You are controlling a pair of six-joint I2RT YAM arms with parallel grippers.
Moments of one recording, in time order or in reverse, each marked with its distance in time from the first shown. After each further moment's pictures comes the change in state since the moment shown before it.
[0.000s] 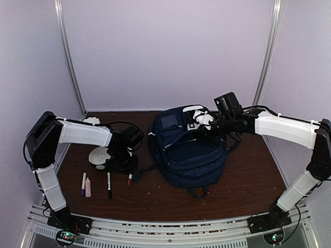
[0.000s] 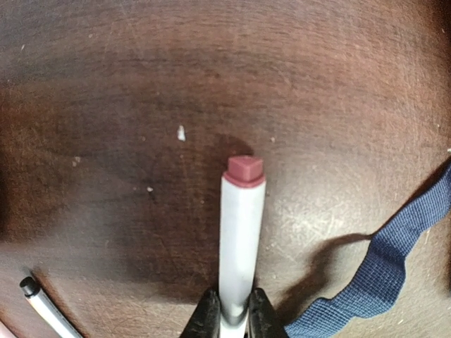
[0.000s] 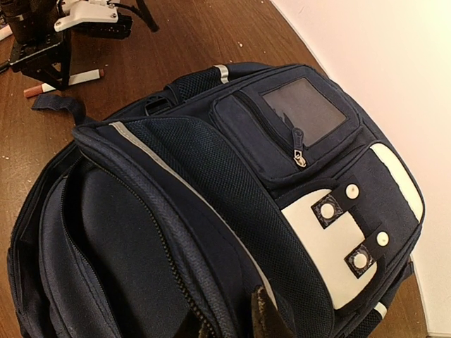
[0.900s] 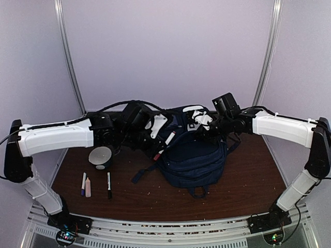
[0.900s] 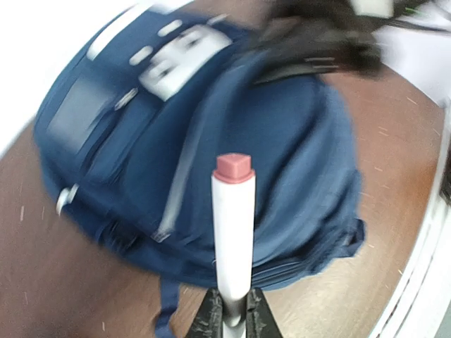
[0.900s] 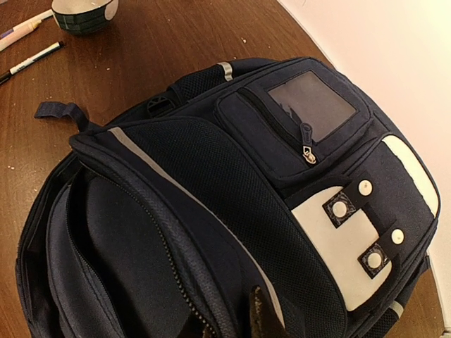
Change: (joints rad) left arm -0.288 -0.270 0.164 0.249 -0.079 0.627; right arm 0.000 0.029 0.012 -0.008 -0.018 0.053
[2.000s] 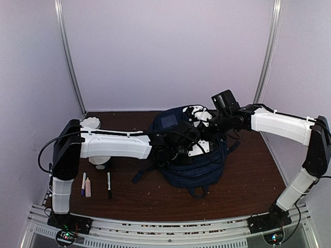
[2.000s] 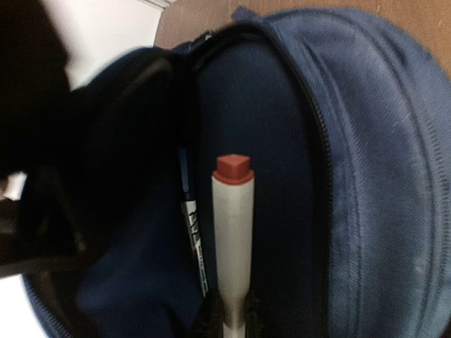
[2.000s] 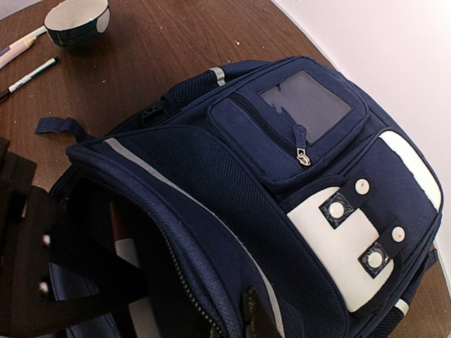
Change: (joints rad) left arm -0.130 0.498 0.327 0.175 -0.324 0.791; right arm -0.012 0.028 0.056 -0.032 -0.018 0.060
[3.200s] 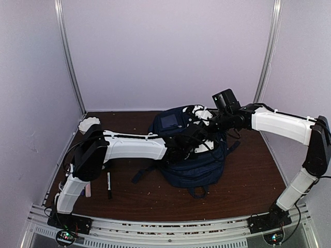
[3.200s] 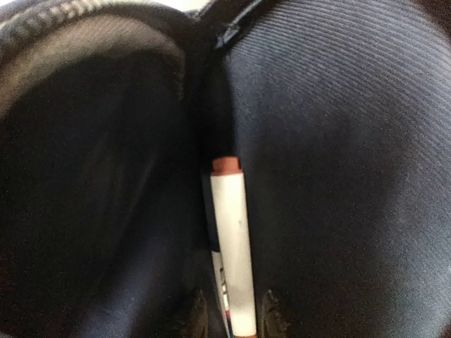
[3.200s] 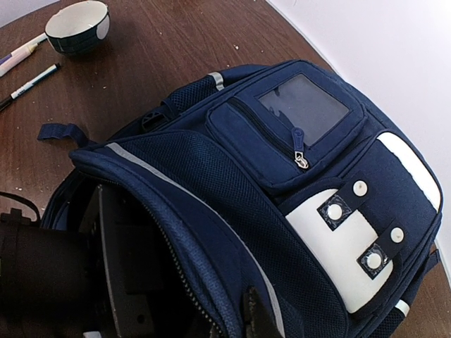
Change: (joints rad) left arm 0.030 0.241 0.217 0.084 -0.176 0.121; right arm -0.010 0.000 0.006 0.001 -0.016 0.010
